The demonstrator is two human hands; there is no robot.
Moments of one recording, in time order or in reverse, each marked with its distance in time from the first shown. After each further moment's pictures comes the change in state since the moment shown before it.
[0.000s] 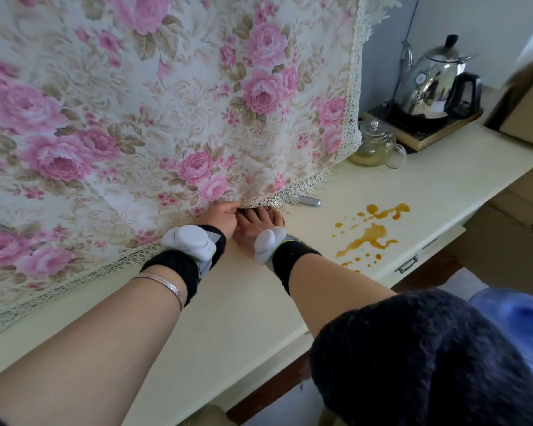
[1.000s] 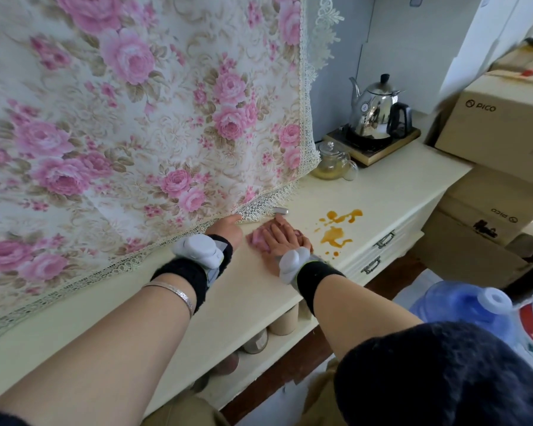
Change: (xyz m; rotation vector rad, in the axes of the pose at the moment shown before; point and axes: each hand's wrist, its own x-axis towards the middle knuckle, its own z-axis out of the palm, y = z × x) left_hand -0.070 0.053 0.025 0.114 -0.041 0.007; right_hand -0.103 0.064 -0.049 -0.047 -0.234 0.234
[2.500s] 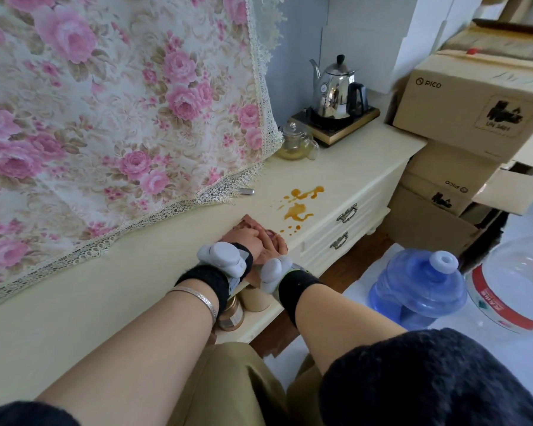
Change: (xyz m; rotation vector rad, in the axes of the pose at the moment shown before) left_hand -0.036 0.023 0.110 0.529 -0.205 0.054; right_hand -0.075 0.019 0.038 0.073 0.020 -0.056
